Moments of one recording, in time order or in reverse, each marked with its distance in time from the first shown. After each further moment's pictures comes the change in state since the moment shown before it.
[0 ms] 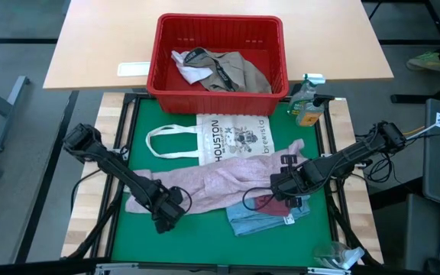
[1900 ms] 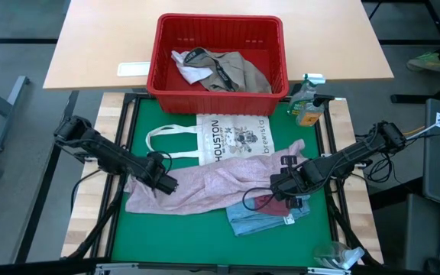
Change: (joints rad) left arm 0.207 -0.159 -0.196 -0.309 -0.211 -0.578; right arm 0.000 0.000 -0.001 0.007 -0.032 0.000
